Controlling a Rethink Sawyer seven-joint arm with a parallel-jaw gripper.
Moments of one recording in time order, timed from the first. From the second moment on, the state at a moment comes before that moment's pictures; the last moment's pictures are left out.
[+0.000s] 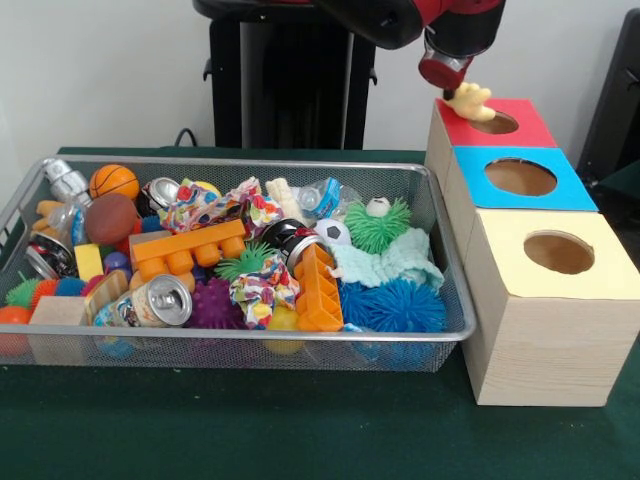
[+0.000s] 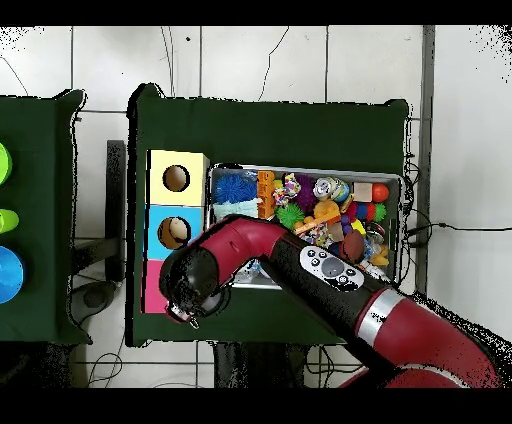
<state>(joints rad) -0.67 -0.53 0.99 2.00 -0.60 1.07 1.46</state>
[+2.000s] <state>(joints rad) -0.52 -0.53 0.88 1.96 -0.80 0.69 1.46</state>
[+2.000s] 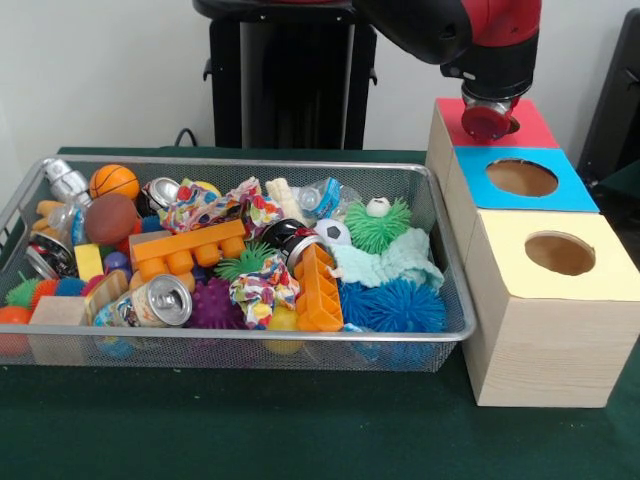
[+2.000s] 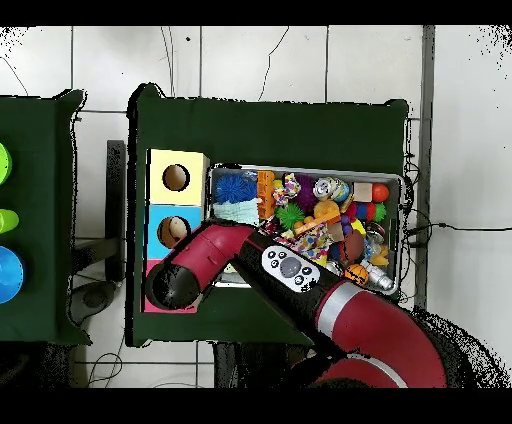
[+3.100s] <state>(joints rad) -0.53 -0.52 0.85 1.96 -0.74 0.68 1.46</state>
